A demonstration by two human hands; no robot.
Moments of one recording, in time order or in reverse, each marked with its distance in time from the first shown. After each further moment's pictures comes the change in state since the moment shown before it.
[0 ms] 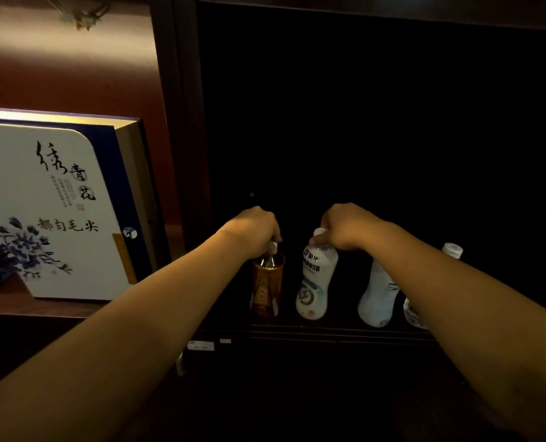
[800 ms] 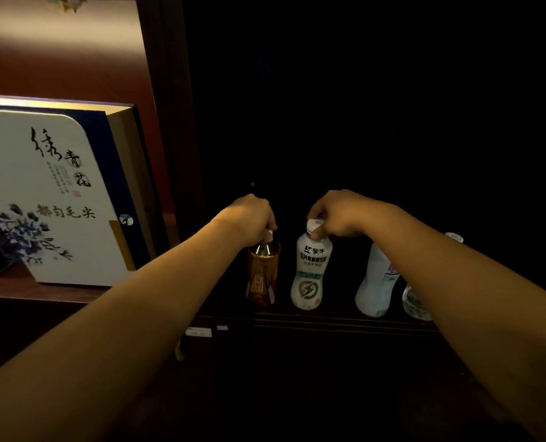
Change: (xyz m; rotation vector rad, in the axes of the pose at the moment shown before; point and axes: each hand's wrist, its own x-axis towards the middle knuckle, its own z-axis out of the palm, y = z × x) left_hand -0.004 0.009 0.000 -0.008 0.016 -0.081; right_hand 0.012 0.014 0.003 0.108 -0.038 -0.135
